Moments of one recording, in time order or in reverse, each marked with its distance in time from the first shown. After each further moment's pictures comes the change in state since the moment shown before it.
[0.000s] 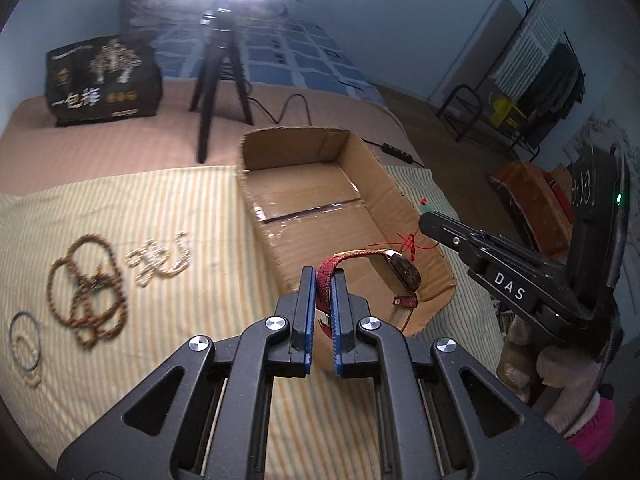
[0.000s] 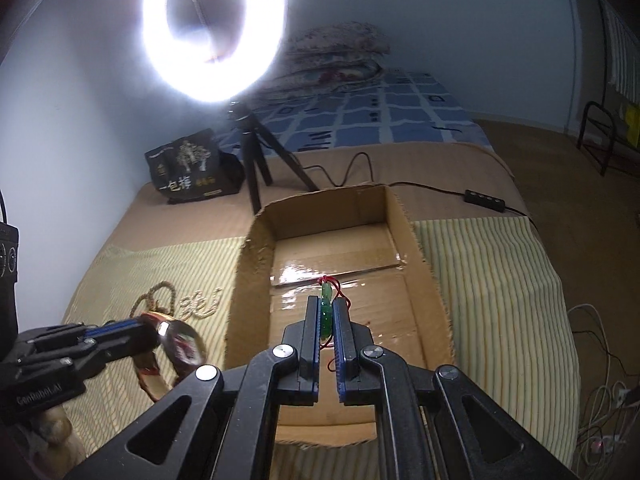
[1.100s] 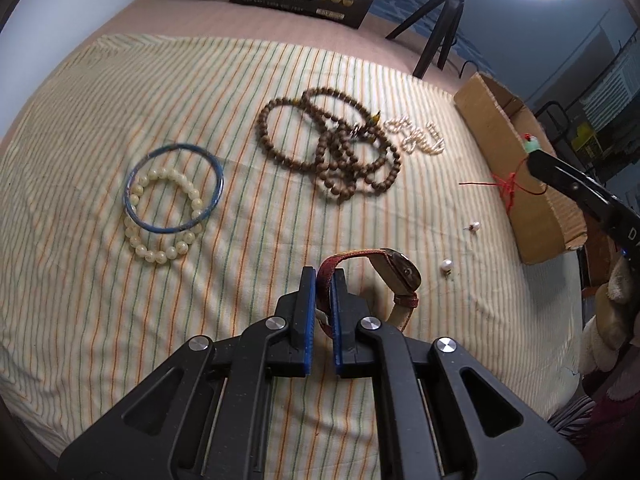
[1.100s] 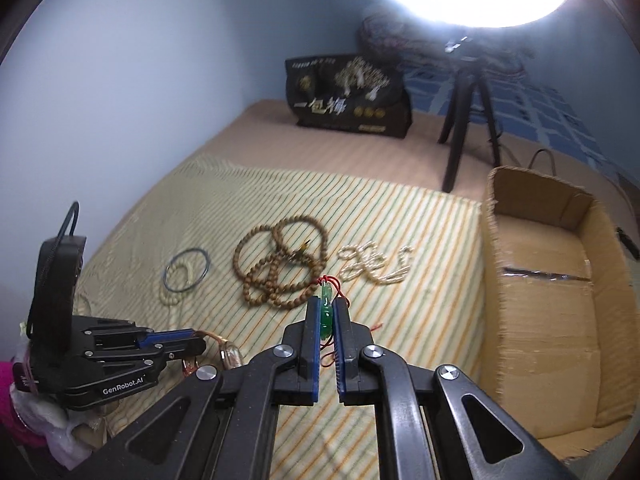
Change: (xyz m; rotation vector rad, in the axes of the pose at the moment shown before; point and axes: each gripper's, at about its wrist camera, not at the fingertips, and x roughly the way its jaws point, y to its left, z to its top) left arm -0.048 0.199 -0.120 -0.255 0.085 0.203; right arm 0.046 0.182 -0.044 -0.299 0.097 0.215
